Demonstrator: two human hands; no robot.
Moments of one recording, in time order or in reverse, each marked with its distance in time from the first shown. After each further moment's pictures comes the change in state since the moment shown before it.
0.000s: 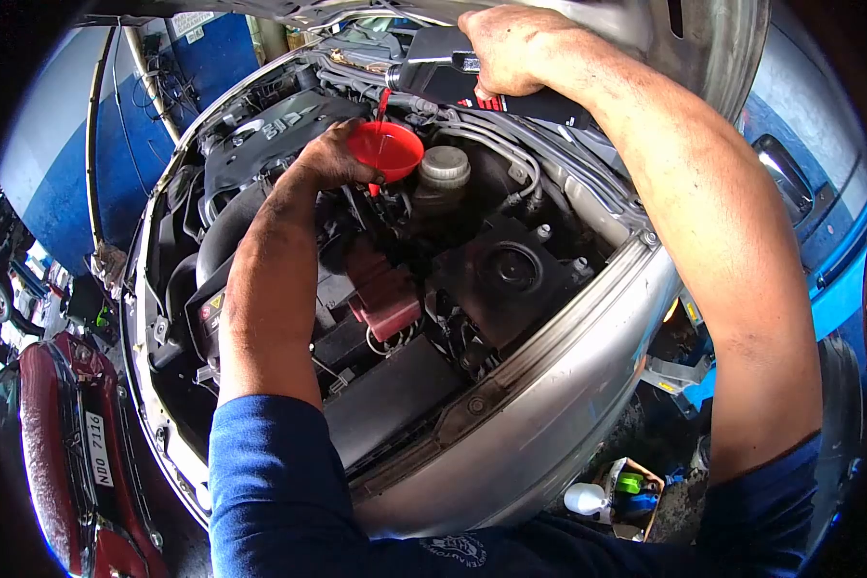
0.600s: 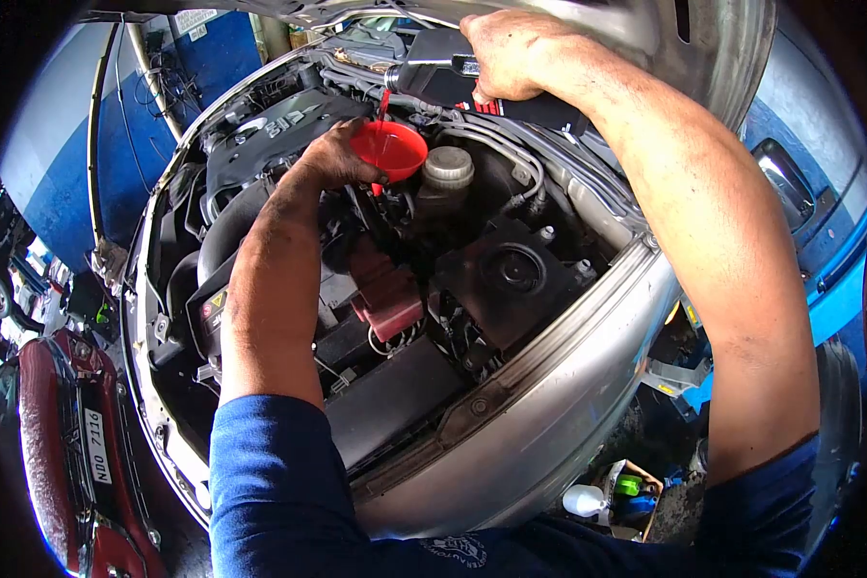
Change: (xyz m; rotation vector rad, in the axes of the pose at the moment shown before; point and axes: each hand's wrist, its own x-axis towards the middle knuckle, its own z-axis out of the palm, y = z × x) left_hand 0.003 -0.009 0.004 -0.022 0.025 0.036; right_hand -0.004 -0.005 -0.005 -0.008 -0.069 -0.042
